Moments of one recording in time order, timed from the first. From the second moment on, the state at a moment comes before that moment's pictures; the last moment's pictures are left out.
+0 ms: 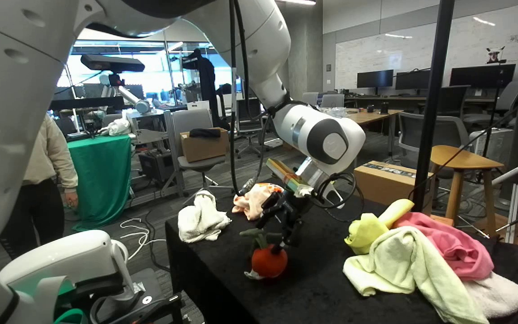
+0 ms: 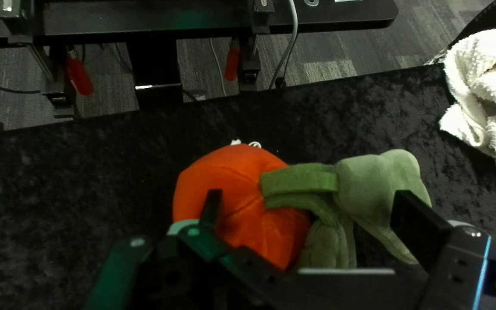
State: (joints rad) arm 0.03 0.53 0.04 -1.89 0.23 1.72 0.07
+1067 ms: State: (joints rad) arm 0.01 0.58 -0.02 -1.89 0.22 1.75 0.10
